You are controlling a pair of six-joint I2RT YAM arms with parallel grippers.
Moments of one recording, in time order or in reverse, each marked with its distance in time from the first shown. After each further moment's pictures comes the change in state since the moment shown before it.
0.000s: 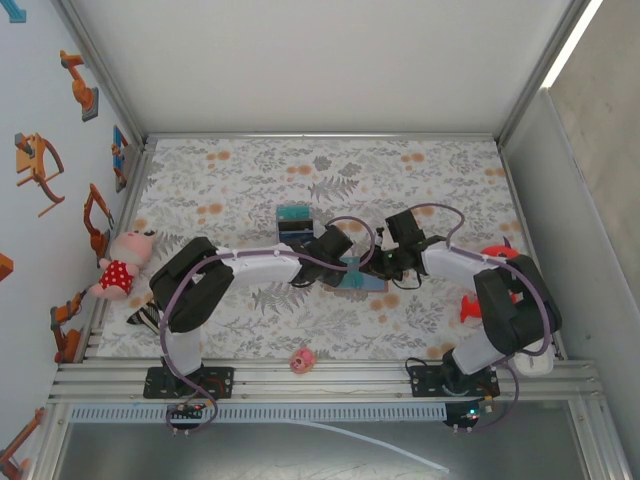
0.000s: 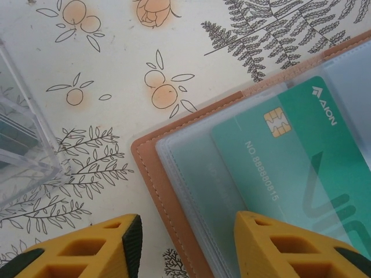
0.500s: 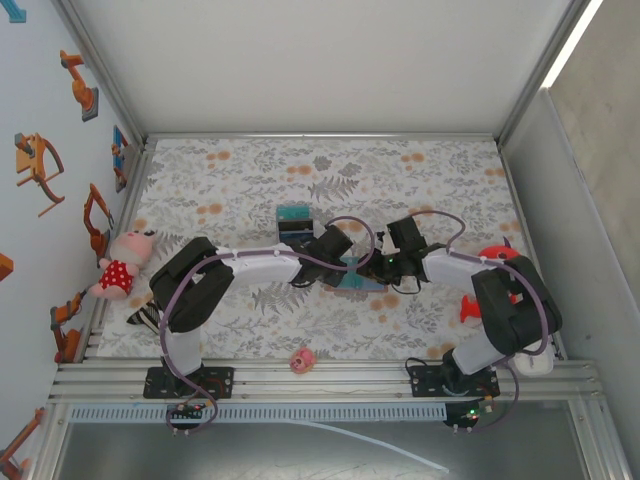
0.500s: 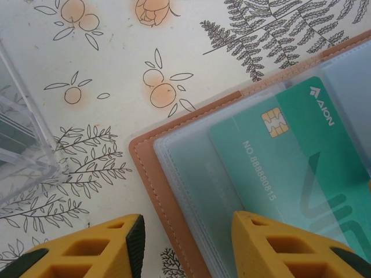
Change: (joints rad) left arm -0.002 0.000 0.000 0.000 0.005 -0.009; right arm -0.002 0.011 -0.073 0.123 -0.055 0.053
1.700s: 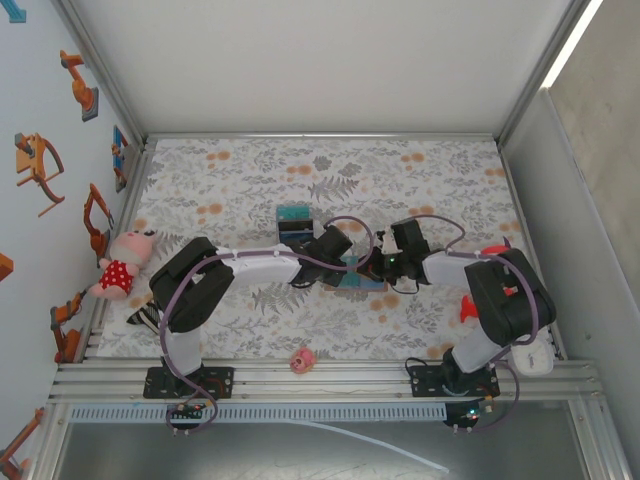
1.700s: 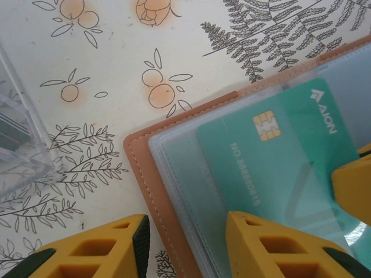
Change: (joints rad) left arm 0.000 0.000 -0.013 0.024 0.017 -0.030; right arm -0.038 0.038 -0.051 0.175 -0.108 0.039
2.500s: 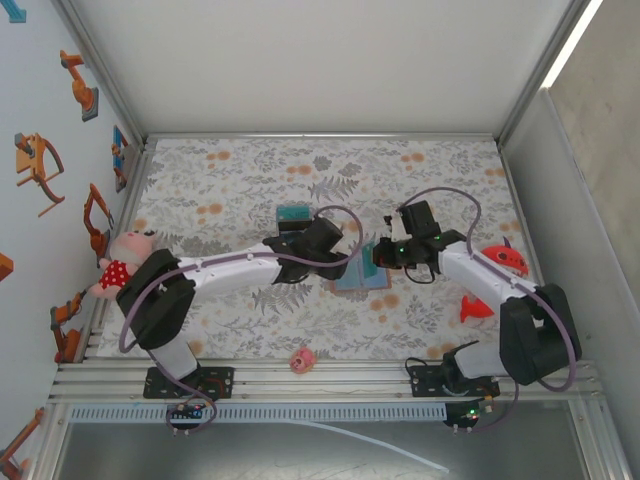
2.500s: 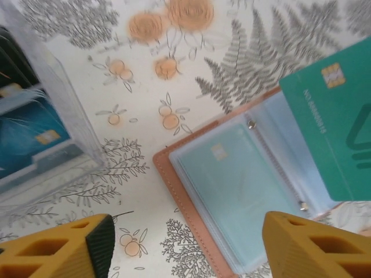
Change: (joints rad) left arm 0.012 -0.221 -0.039 -0.041 -0.027 0.001; right arm -0.002 -0.233 0.188 -0.478 0.234 -0.333
